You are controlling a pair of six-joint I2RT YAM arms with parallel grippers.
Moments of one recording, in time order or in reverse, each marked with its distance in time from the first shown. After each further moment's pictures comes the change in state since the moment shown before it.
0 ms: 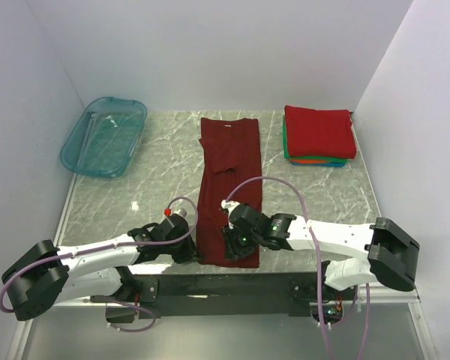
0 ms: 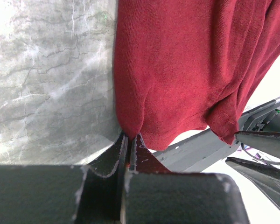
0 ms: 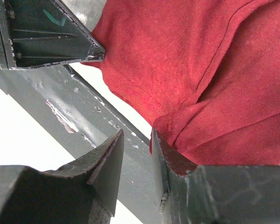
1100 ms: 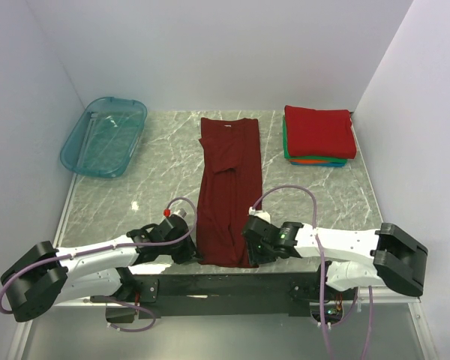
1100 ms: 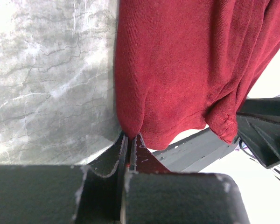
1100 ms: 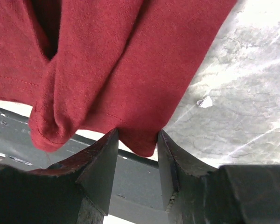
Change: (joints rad) left arm 0.000 -0.013 -0.015 0.013 0.002 -0.009; right arm 0.002 -0.075 -0.154 -0.176 0.220 0.279
